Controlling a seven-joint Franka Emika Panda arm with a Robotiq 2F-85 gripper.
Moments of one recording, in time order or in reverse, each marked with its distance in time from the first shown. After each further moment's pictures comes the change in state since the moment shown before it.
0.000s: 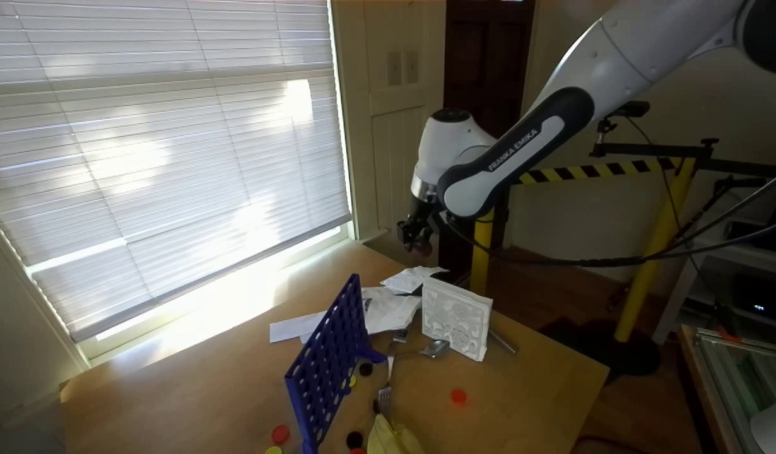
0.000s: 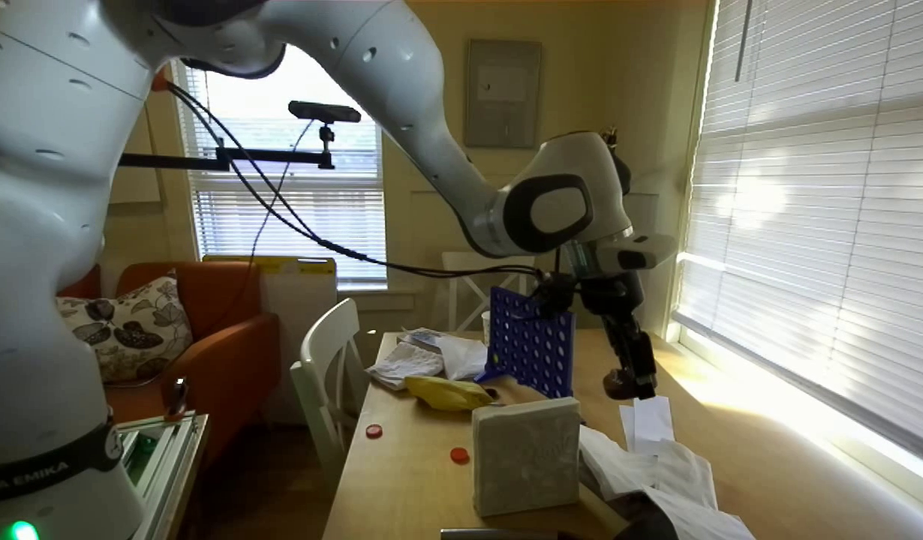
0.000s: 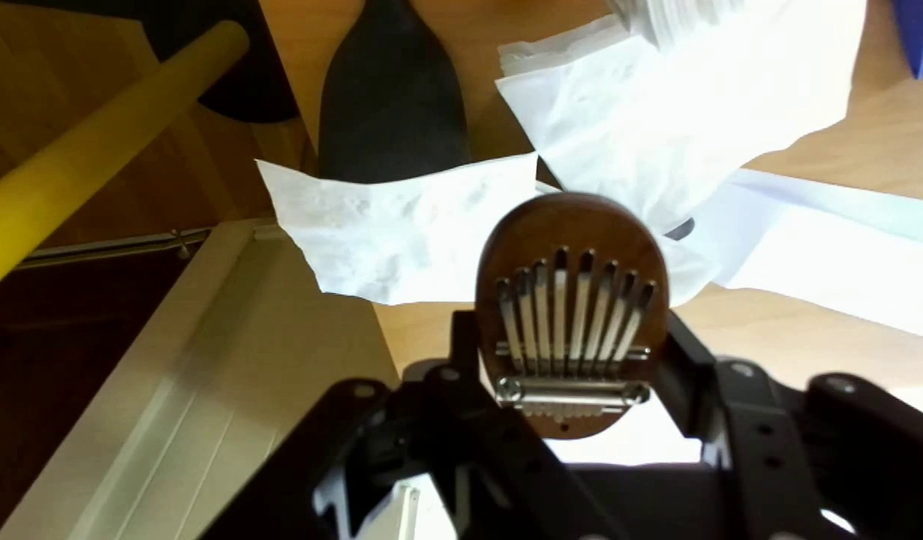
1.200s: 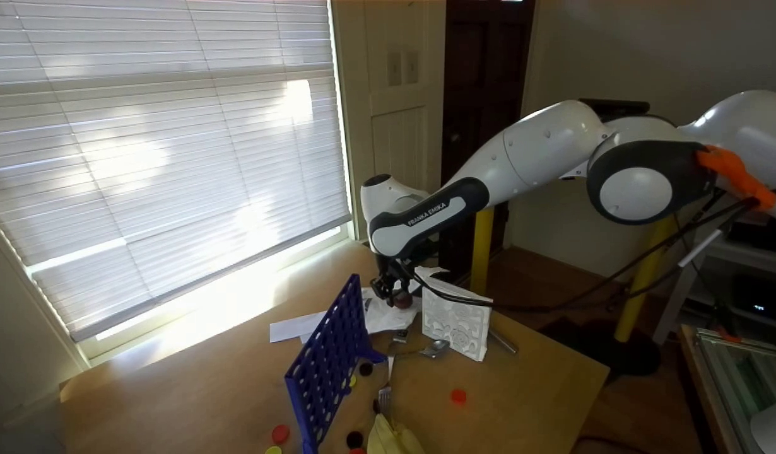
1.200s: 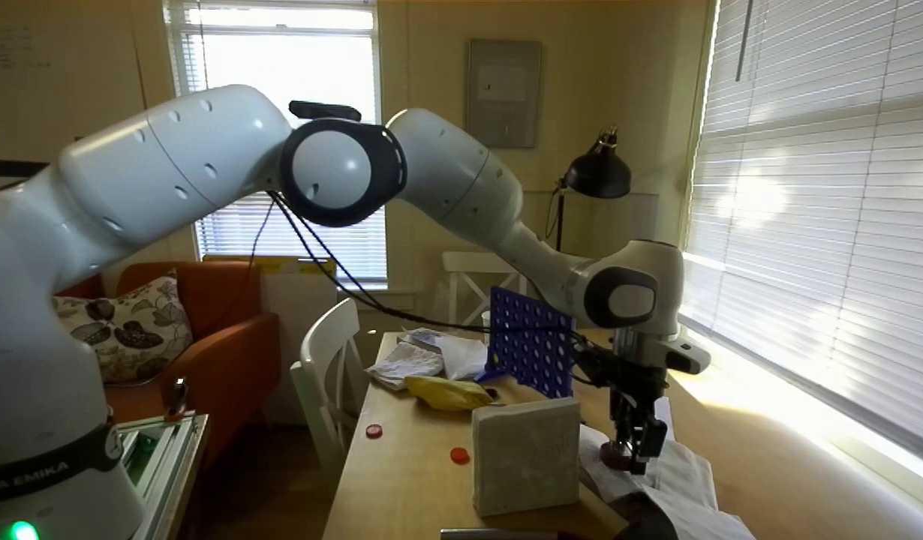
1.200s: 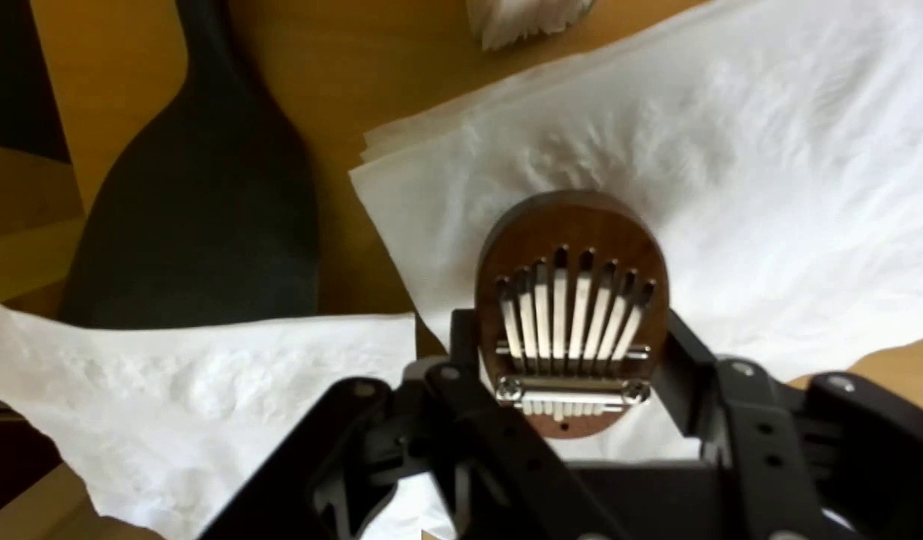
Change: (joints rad) arm -0.062 0.608 0.096 0.779 0.138 -0.546 -0.169
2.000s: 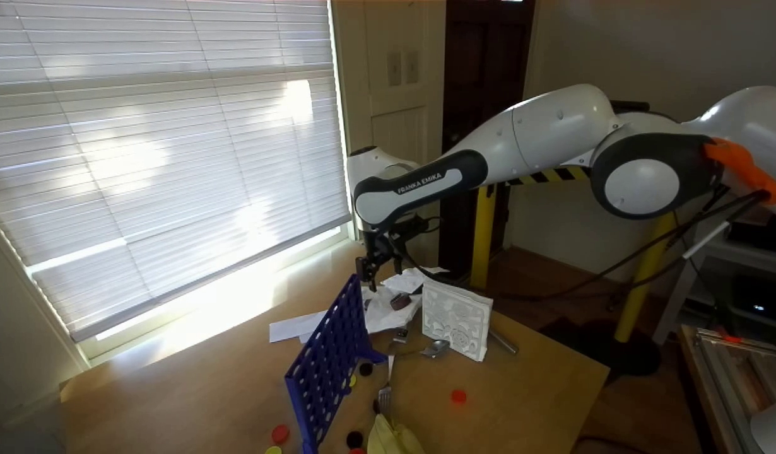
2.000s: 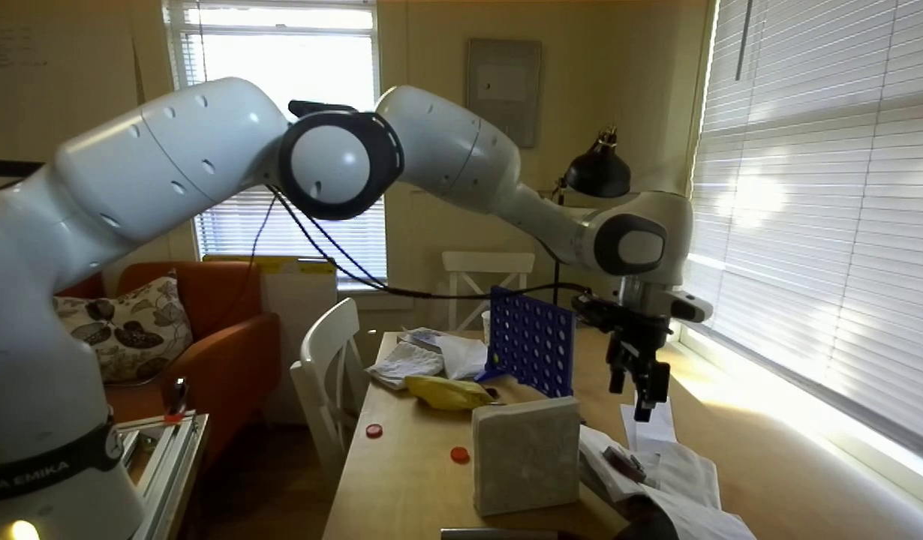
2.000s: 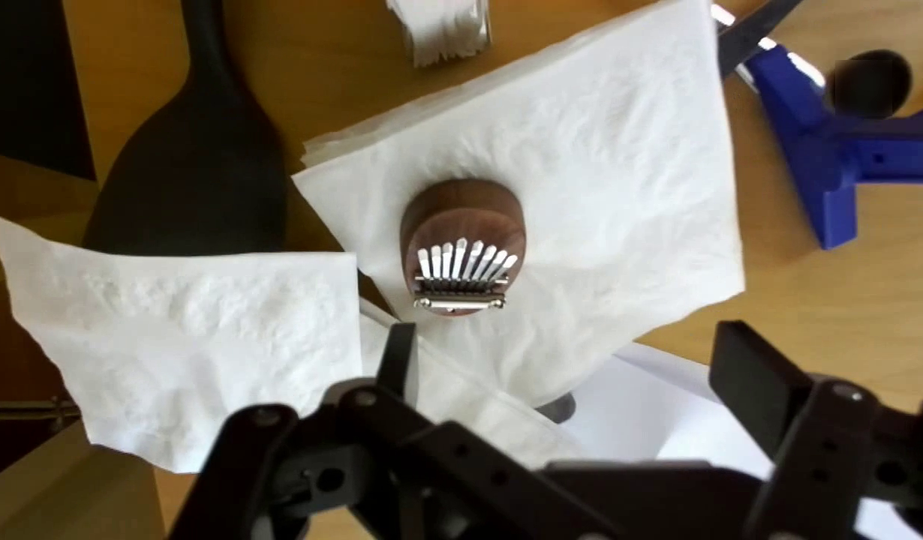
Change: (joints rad) arm -0.002 -0.031 0.041 0.139 0.018 -0.195 -0.025
